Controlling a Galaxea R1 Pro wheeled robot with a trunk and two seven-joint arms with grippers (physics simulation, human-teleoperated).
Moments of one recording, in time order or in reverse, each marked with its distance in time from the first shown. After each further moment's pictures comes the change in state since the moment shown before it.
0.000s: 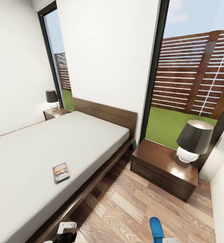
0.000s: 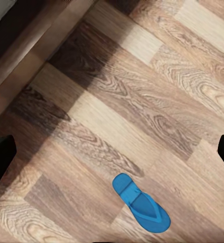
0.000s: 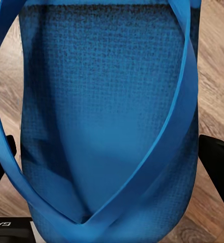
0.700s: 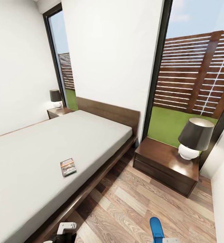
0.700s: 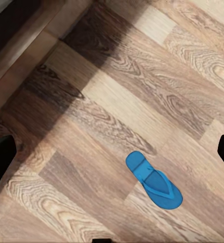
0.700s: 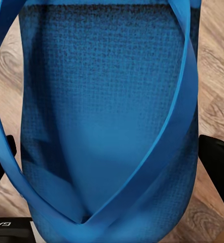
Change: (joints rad) left arm 0.000 0.001 0.000 0.000 0.001 0.012 0.000; right arm 0.000 0.000 0.000 0.000 0.000 0.000 0.000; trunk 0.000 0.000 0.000
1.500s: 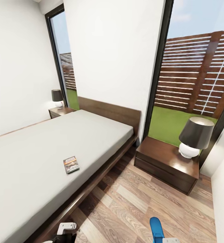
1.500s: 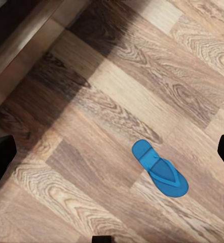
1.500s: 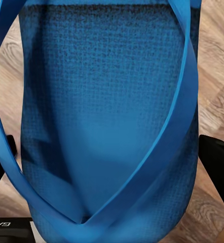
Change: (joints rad) left arm 0.000 0.000 0.000 0.000 0.000 0.011 0.000; right arm 0.000 0.000 0.000 0.000 0.000 0.000 -0.001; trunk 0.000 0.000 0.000
